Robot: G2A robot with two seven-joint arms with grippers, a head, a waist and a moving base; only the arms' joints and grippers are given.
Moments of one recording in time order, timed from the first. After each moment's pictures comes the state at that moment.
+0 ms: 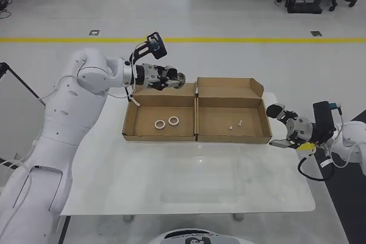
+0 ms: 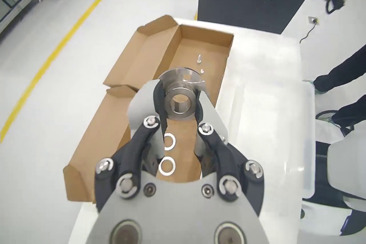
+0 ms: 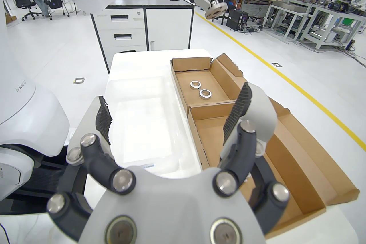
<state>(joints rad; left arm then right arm) 0.57 -1.17 -0.99 -1.19 0.52 -0.89 -0.93 -1.00 -0.32 0.69 -1.52 -0.85 -1.01 -0.67</state>
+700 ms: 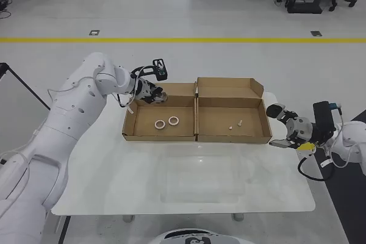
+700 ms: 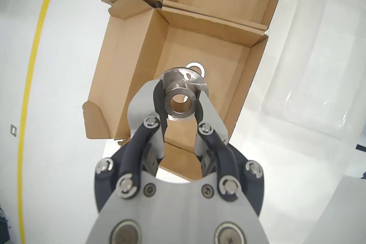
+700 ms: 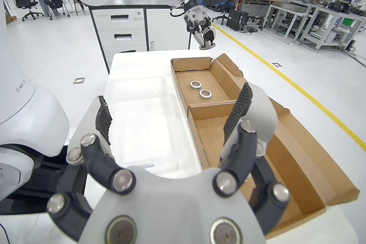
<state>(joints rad) 0.44 -1.15 -0.70 -0.99 0.77 -0.94 -0.88 -1.00 -0.32 0.69 -1.52 -0.85 -1.01 -0.67</state>
